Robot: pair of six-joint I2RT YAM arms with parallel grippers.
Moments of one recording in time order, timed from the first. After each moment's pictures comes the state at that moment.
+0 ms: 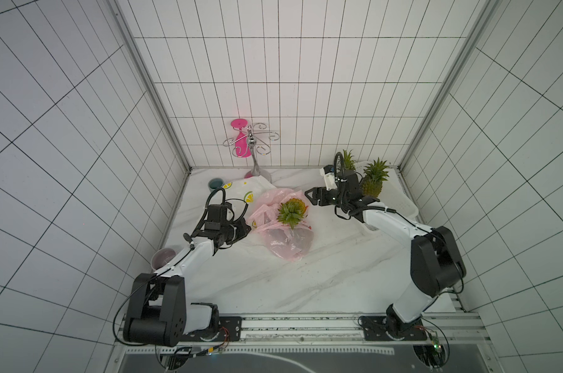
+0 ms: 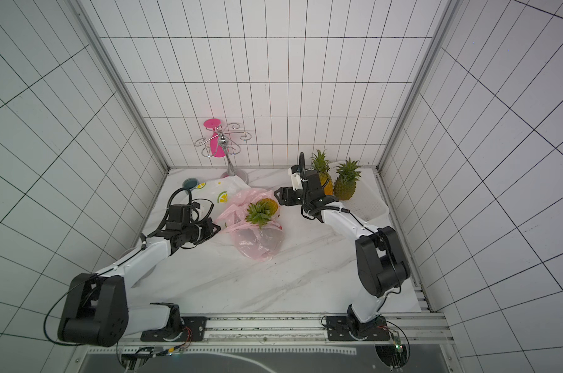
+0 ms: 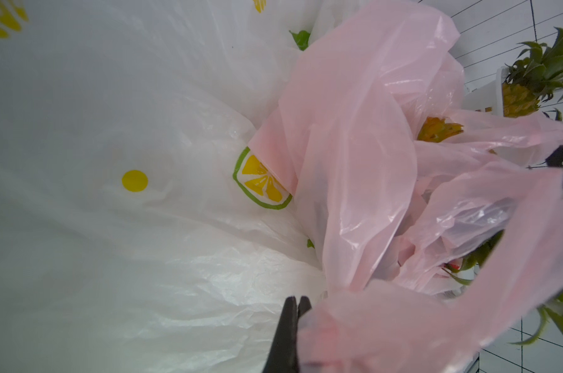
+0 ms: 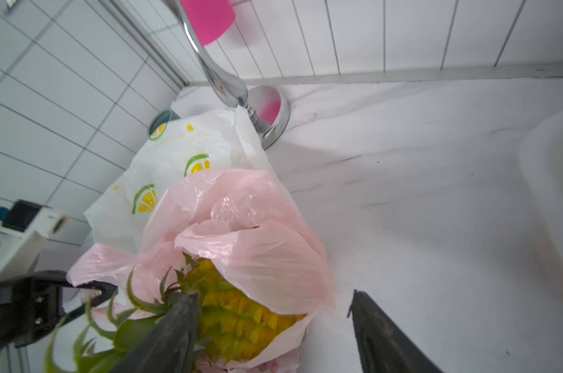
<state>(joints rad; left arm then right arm) -0.06 1.31 0.69 -0.25 0.47 -0.56 0.46 1.73 1.25 -0.09 -0.30 0.25</state>
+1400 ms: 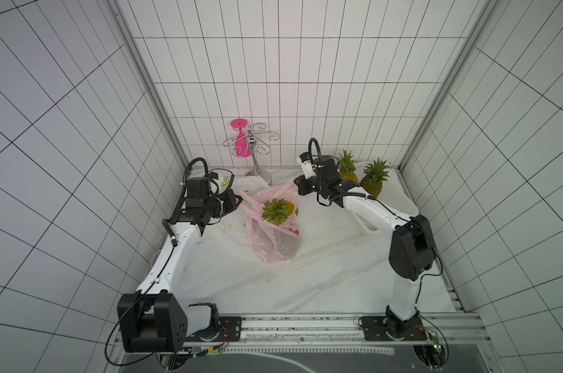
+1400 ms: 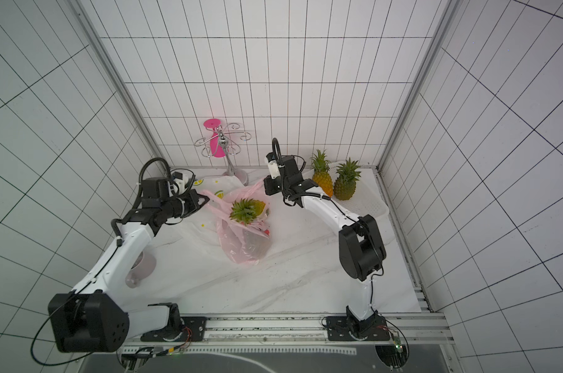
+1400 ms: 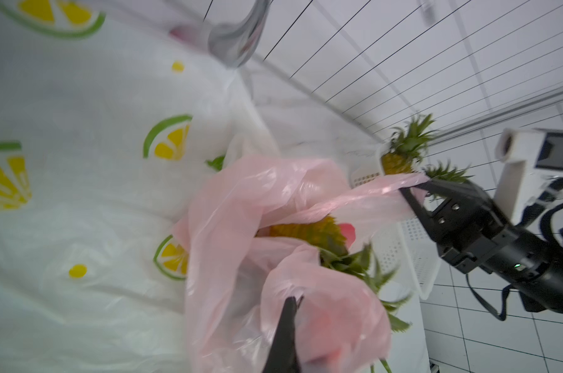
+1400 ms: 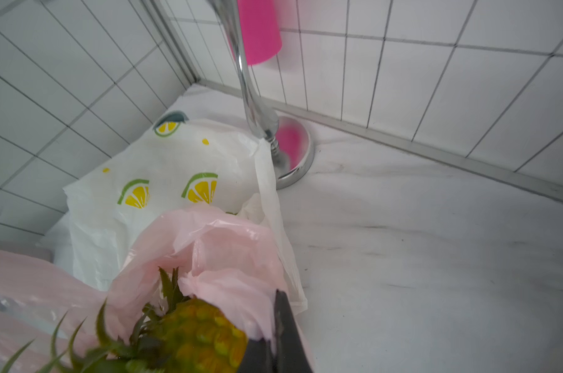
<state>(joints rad) 0.00 1.26 1.19 -0.47 0.56 -0.54 0.51 1.83 1.62 -0.25 -0.19 0.18</state>
